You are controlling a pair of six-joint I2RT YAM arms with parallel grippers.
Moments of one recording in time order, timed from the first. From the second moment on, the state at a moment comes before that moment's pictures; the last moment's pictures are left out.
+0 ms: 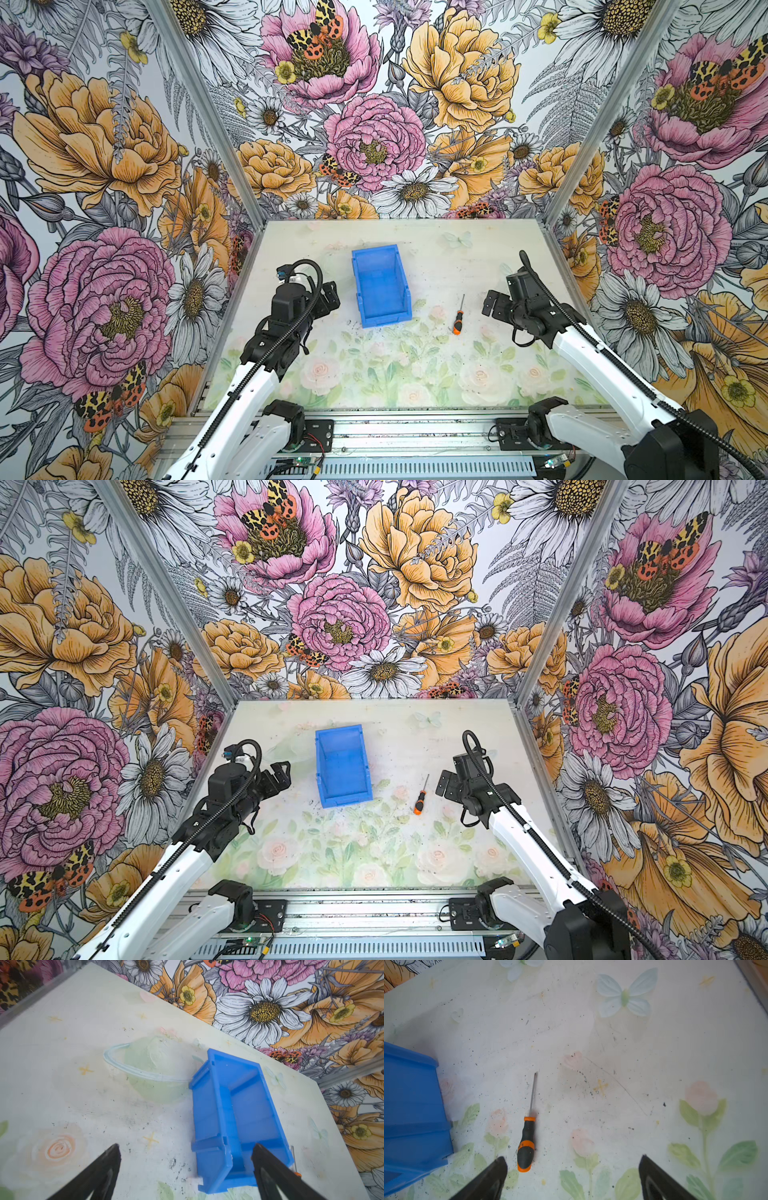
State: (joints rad) left arm -0.29 0.79 0.64 -0.37 -0.11 -0.58; right arm 0.31 1.08 0.81 -0.72 0.15 0.60
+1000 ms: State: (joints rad) left arm -0.69 0.71 0.57 -0.53 -0.04 -0.69; right arm 0.51 1.56 0.95 -0.66 0.13 0.69
